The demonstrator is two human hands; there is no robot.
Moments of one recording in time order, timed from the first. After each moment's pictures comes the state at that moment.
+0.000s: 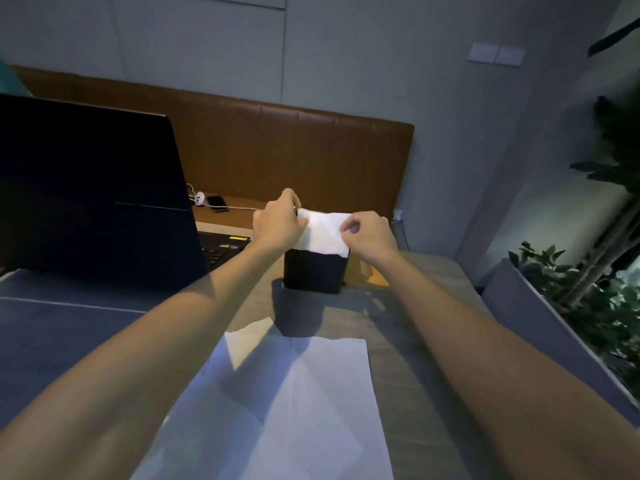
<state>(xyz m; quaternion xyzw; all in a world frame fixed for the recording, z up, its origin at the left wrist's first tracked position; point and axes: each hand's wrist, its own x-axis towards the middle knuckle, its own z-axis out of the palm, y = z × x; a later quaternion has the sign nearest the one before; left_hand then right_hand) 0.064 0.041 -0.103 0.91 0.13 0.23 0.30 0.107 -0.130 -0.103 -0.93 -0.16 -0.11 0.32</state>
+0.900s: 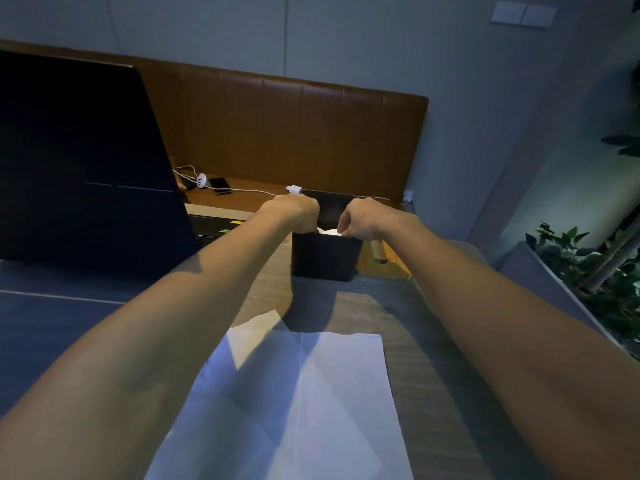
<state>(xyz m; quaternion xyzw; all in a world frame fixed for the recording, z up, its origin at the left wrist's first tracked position) 0.106 0.047 -0.104 1.00 0.02 -0.05 0.06 0.150 -0.108 -0.104 -0.96 -0.28 0.06 0.08</state>
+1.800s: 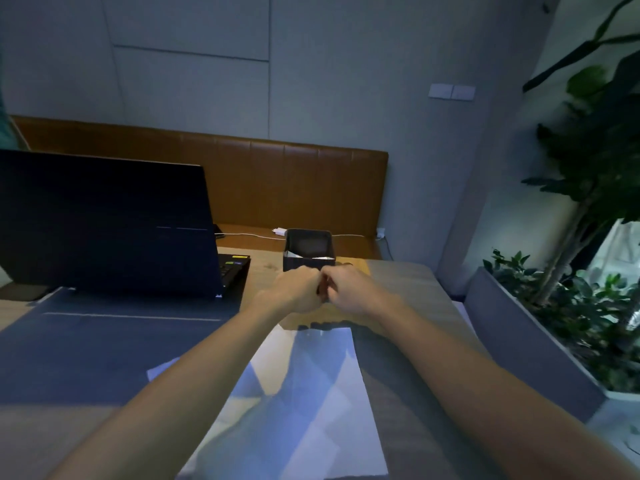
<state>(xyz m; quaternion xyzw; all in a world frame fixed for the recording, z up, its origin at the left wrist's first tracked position) -0.043 -0.019 -0.114 0.99 -0.07 0.05 0.08 -0.007 -0.161 -0.113 -0.93 -0.34 -0.03 0.15</state>
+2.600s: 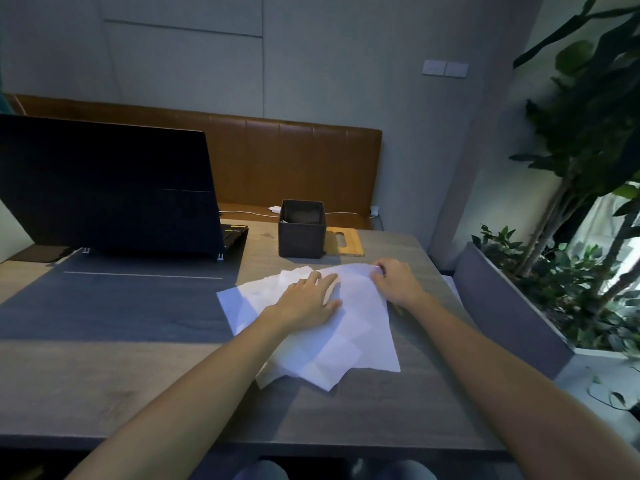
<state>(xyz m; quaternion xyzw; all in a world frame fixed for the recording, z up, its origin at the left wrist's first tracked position) -0.115 -0.058 -0.187 0.98 -0.09 0.01 0.15 -0.036 -0.265 -0.158 -0.95 -0.13 -0.05 0.26</state>
